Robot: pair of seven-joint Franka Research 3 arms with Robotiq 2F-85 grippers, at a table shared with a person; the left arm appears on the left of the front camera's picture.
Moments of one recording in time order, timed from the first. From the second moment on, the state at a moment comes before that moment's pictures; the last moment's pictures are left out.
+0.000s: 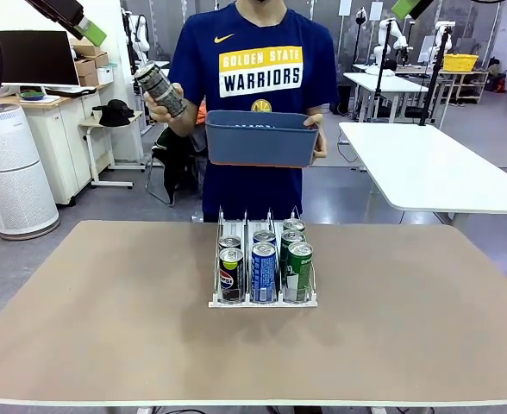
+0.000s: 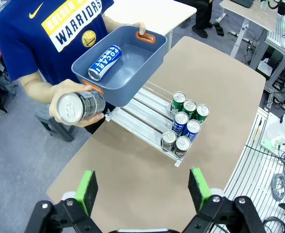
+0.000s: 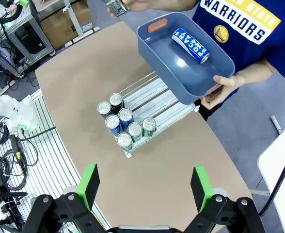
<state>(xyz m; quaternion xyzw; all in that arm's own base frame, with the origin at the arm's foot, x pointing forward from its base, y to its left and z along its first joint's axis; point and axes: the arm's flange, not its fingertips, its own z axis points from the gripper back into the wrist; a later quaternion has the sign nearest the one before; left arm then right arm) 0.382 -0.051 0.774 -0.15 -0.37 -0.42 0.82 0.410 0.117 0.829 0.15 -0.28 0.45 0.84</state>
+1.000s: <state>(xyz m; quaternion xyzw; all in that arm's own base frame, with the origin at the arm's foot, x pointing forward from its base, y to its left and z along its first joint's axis) 0.382 -0.051 0.774 -0.15 -0.37 -0.42 0.82 0.410 0.117 0.829 0.15 -0.28 0.45 0.84</state>
